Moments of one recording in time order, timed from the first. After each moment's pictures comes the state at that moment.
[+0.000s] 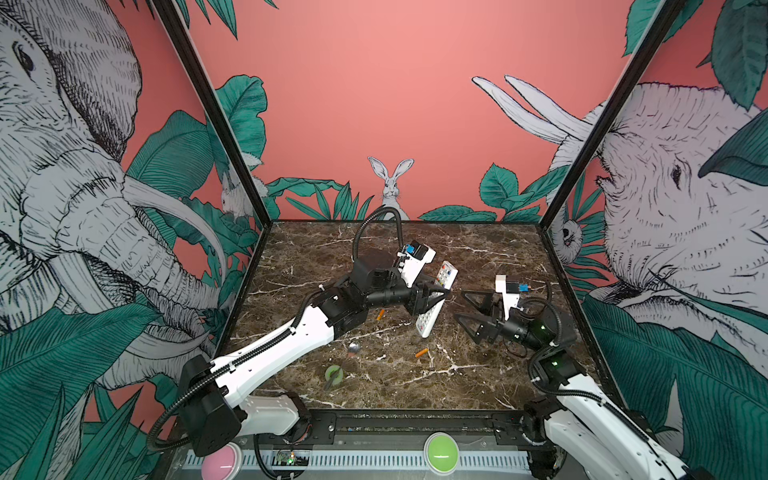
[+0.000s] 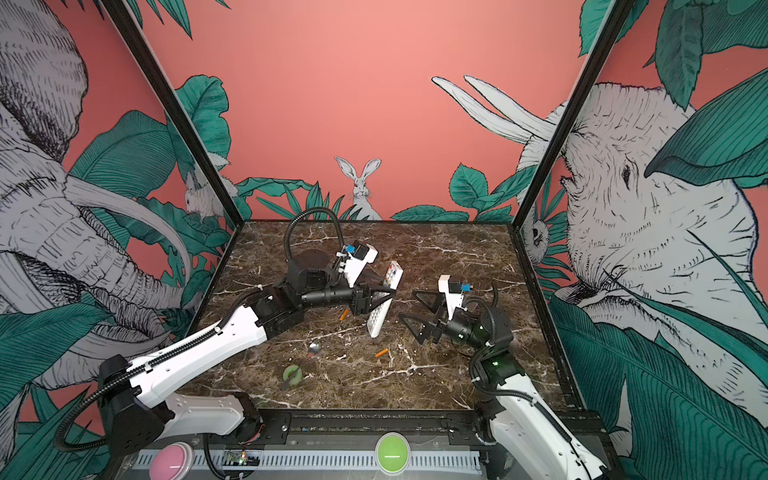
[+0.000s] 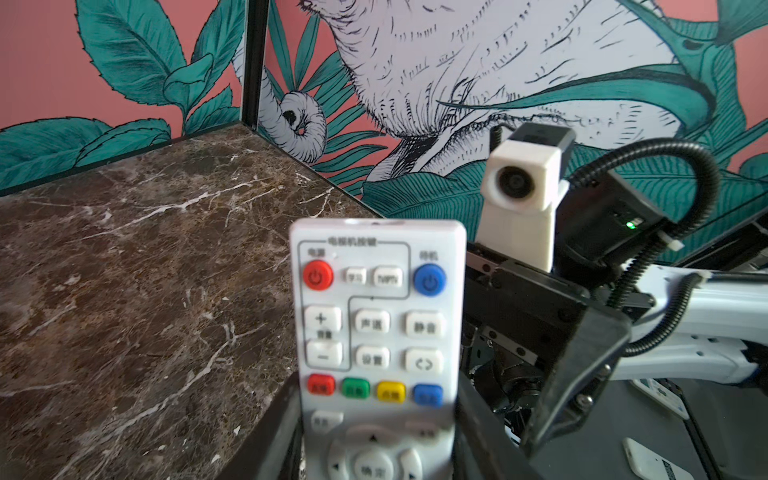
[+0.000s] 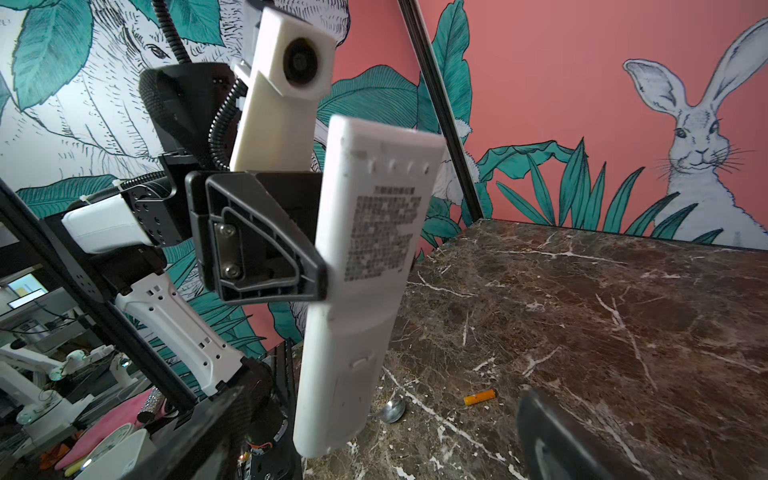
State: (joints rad) left arm -0.88 1.27 1.13 -0.12 0.46 -0.27; right arm 0.39 0.72 0.38 0.49 -0.81 0.51
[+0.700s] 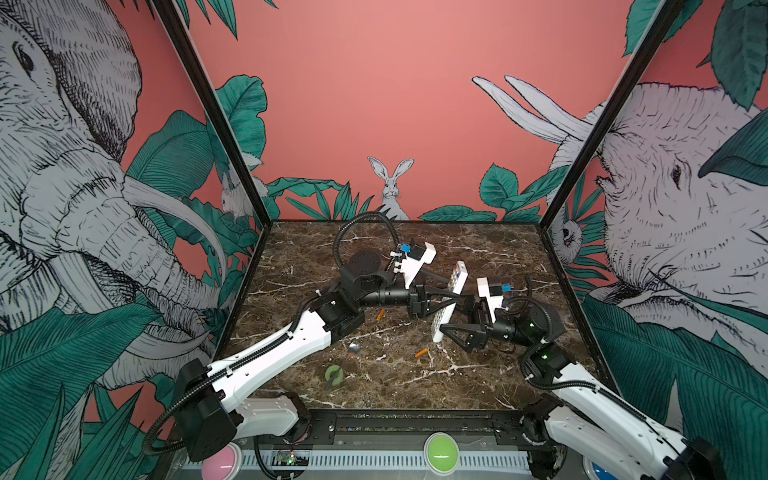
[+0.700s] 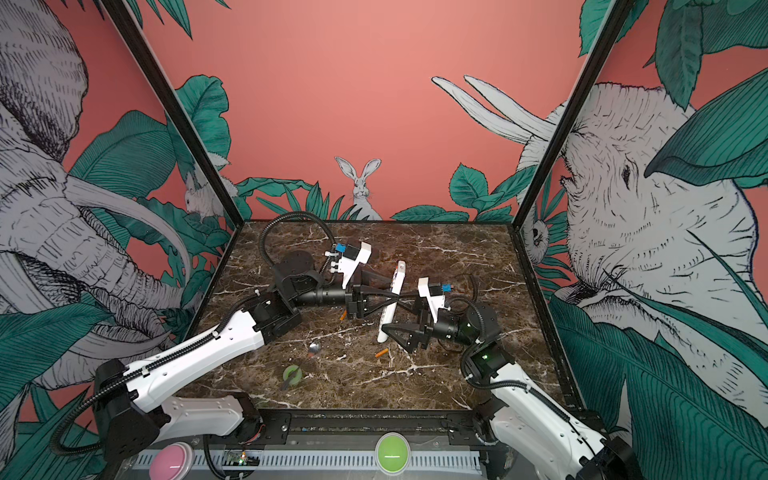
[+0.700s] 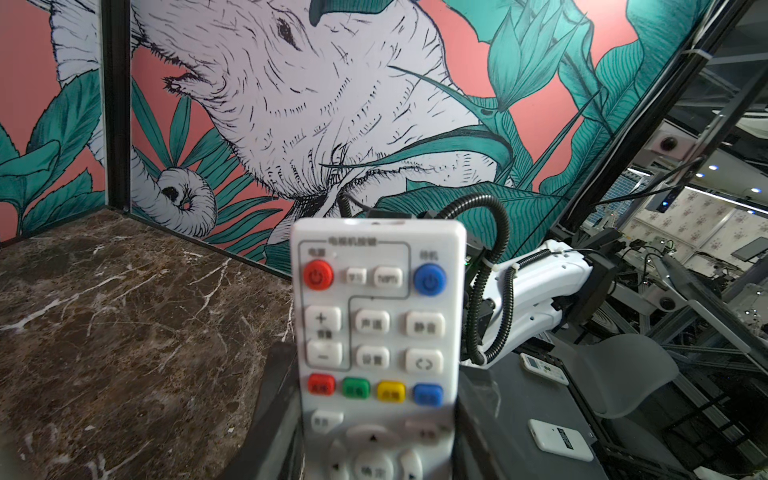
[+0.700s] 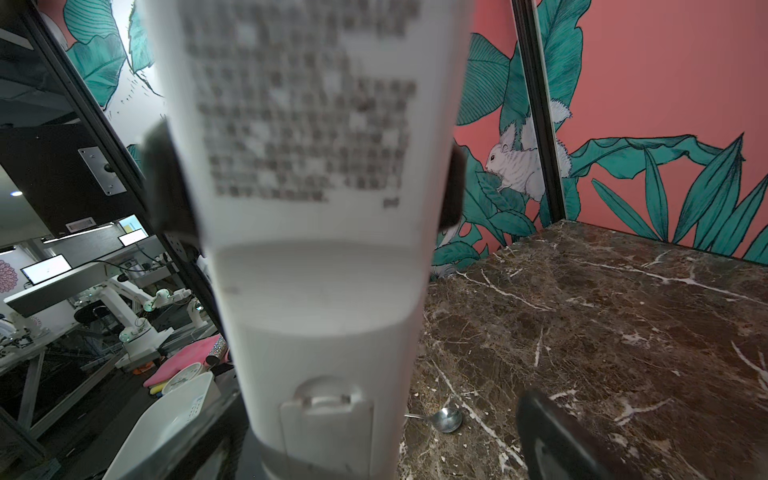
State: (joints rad) left arm -0.88 1.24 1.08 0.19 0.71 -0.38; right arm 0.55 0.82 0.45 0.55 -0.84 0.47
